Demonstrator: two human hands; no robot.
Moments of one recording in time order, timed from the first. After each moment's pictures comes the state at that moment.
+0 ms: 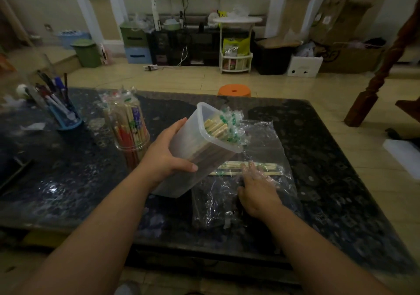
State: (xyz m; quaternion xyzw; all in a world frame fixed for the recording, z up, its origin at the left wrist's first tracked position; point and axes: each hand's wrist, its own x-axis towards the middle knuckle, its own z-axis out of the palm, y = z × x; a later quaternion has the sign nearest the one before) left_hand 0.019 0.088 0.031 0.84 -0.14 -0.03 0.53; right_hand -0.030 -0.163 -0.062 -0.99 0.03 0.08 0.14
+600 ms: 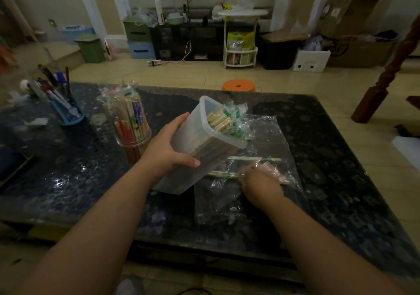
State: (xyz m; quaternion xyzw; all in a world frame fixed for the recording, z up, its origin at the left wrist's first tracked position) left_hand 0.023 0.088 0.030 0.83 -0.15 -0.04 0.54; right_hand -0.011 -0.162 -0.059 -0.99 0.03 0.08 0.13
